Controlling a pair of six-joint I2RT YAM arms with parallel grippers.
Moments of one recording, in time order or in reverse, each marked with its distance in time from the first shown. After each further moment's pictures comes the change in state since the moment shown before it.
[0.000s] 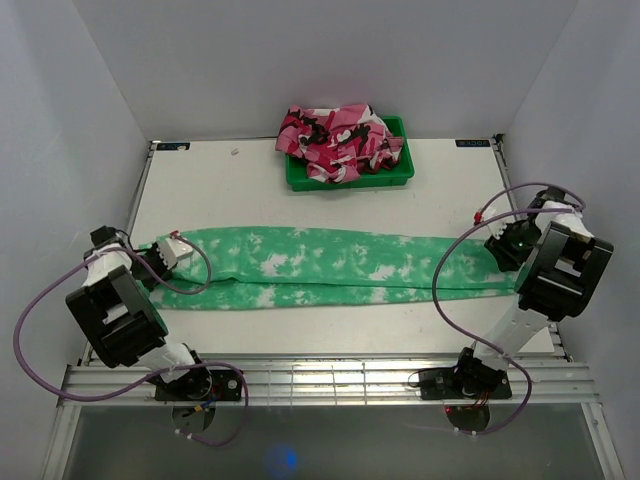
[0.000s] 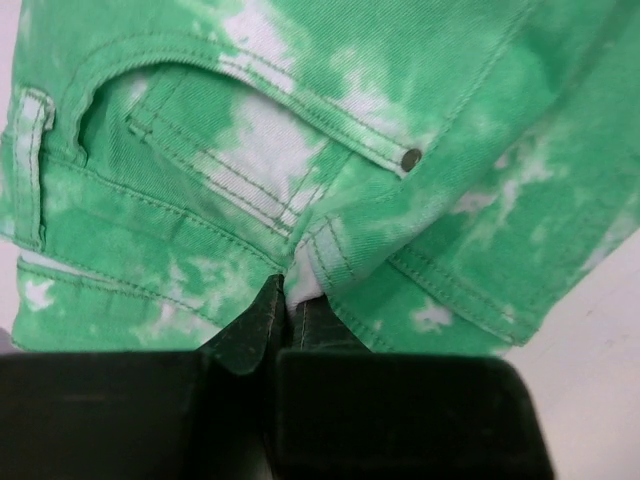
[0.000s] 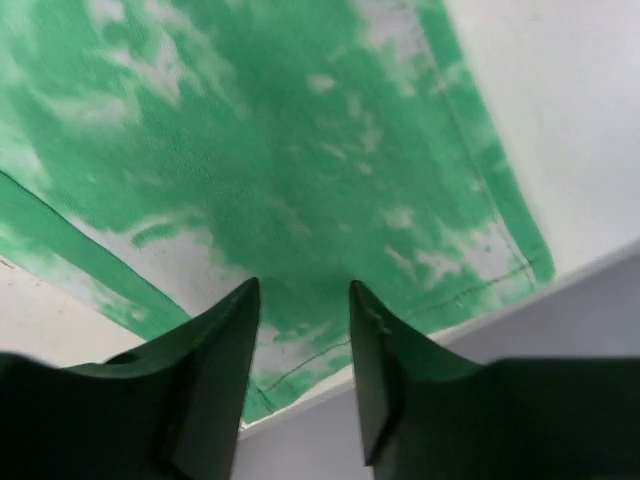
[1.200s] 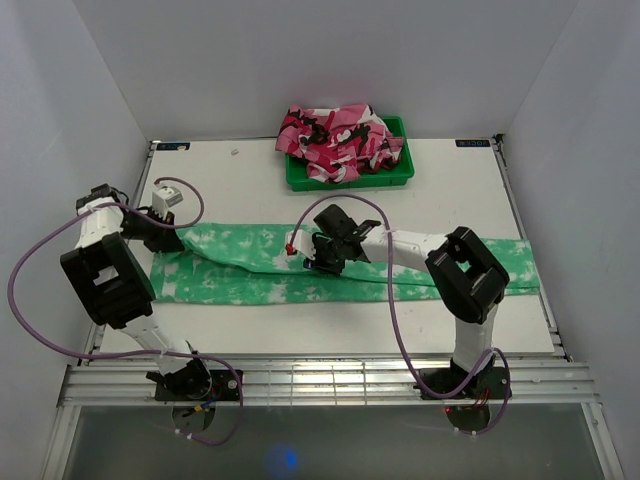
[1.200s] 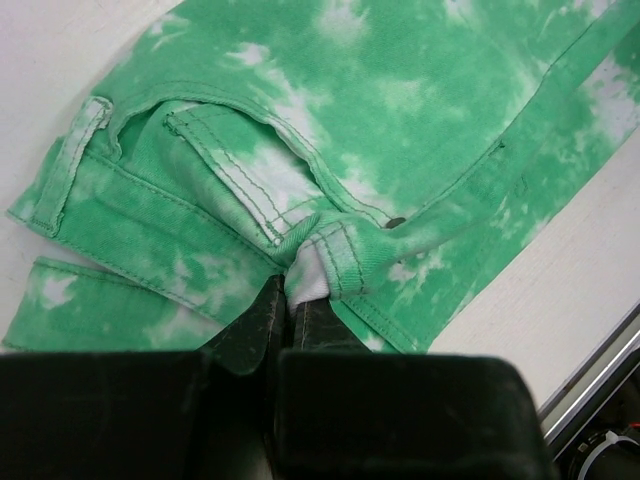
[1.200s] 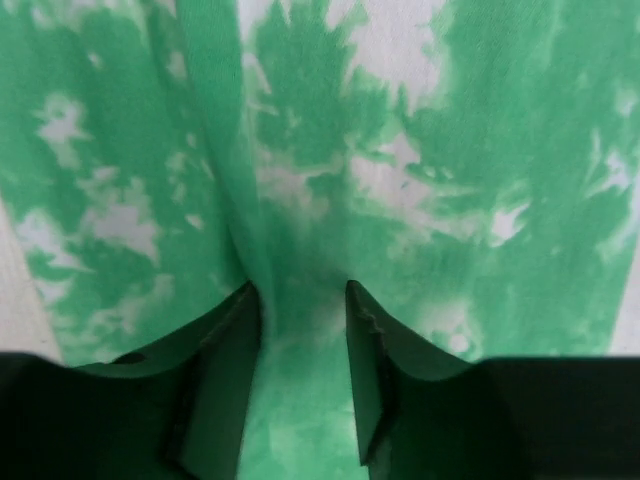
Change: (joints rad) left arm -0.144 0.258 0.475 -0.377 0.172 -0.464; right arm 1.274 0.080 0.032 0.512 -0.005 0.730
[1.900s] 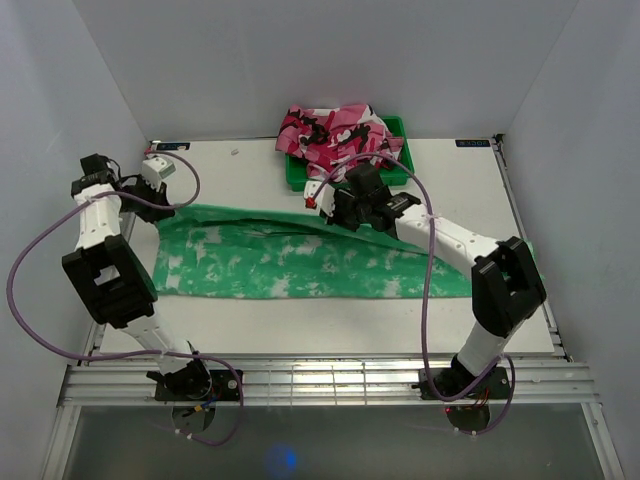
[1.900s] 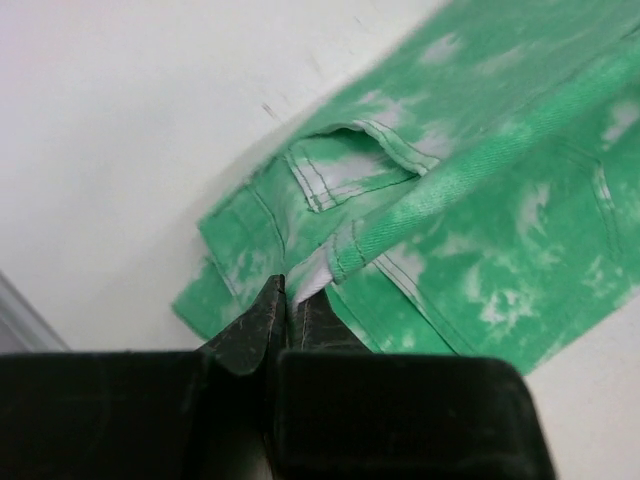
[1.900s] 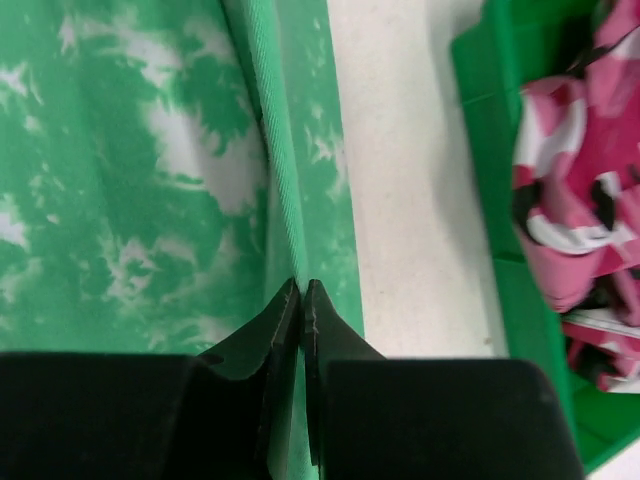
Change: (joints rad) left arm -0.028 -0.002 0.145 0.177 -0.037 -0.143; right arm -0.159 -0.167 0.071 0.032 0.013 -0.049
